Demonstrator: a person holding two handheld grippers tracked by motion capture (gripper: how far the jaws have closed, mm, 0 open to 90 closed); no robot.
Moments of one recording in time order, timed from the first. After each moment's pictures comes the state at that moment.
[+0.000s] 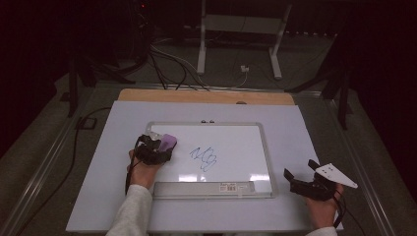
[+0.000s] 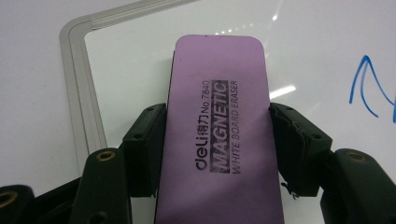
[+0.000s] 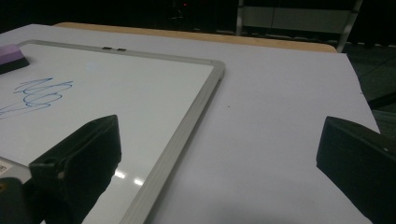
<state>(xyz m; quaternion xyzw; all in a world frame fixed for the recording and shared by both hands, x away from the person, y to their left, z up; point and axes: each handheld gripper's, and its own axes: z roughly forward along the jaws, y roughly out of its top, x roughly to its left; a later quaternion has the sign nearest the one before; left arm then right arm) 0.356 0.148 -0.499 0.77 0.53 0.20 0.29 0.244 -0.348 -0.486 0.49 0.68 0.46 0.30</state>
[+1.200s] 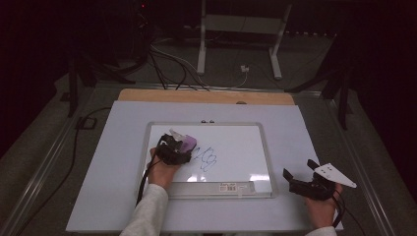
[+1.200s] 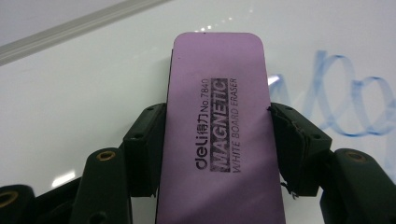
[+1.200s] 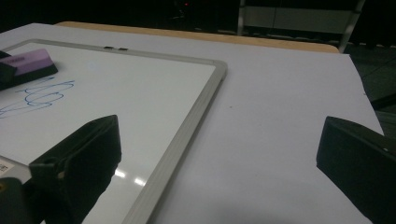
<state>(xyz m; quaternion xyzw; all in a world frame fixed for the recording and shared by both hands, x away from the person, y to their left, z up) 0.354 0.083 -0.499 0.81 0.47 0.18 0.30 0.244 -0.346 -0.486 0.49 0.68 0.46 0.30</state>
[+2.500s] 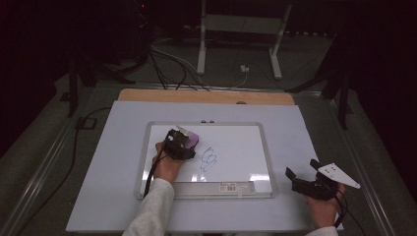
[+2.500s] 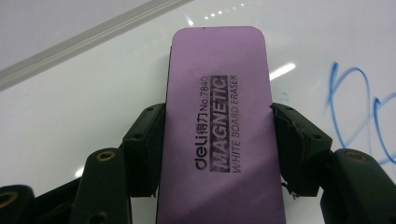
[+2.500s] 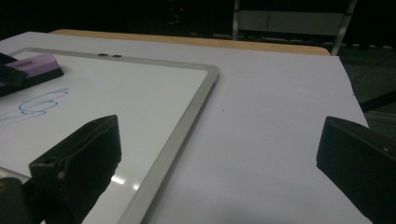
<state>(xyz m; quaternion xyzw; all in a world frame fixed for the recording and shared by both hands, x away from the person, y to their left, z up) 0.377 0.074 -0.496 0.81 0.48 0.20 0.26 0.244 -0.352 -0.485 0.50 0.67 0.47 0.30</state>
